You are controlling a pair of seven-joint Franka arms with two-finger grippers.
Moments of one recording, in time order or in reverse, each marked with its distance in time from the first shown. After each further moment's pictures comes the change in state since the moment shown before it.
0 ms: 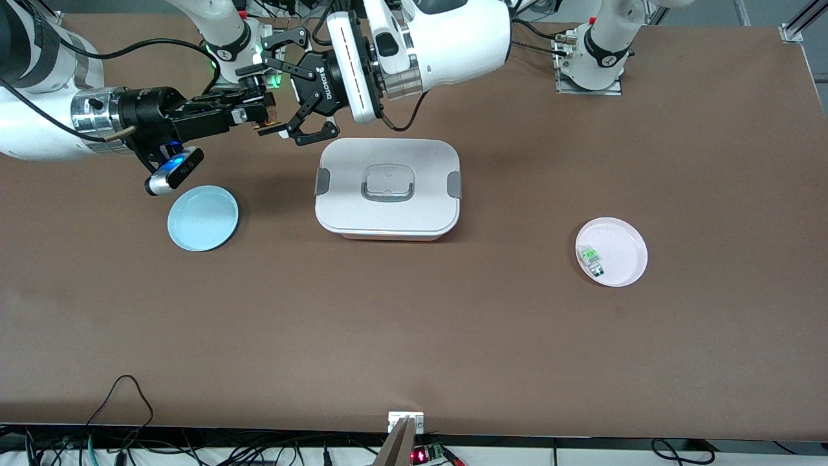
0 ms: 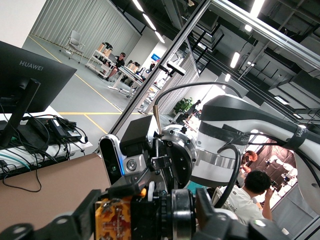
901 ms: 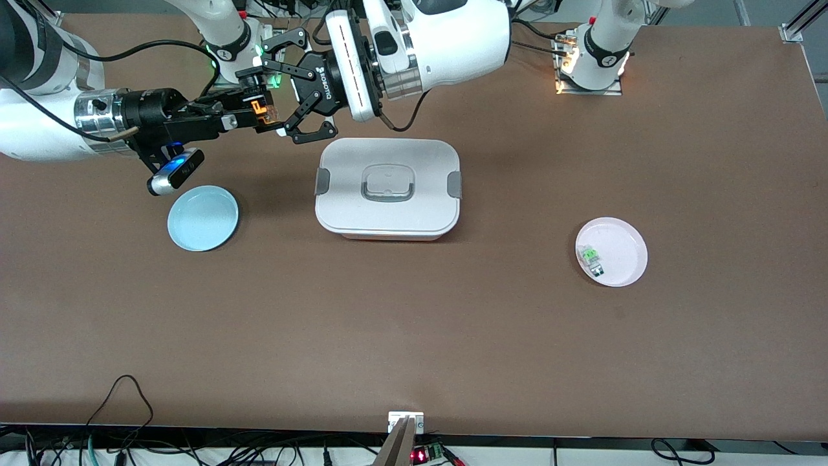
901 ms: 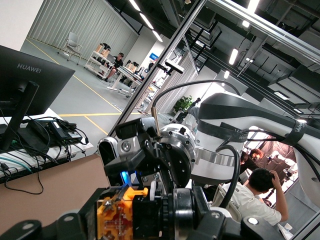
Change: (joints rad) left arm 0.000 -0.001 -0.001 -0.007 0.000 -0.002 0.033; right arm 0.000 -0.001 -0.002 -0.006 -0.013 -0.011 -0.015
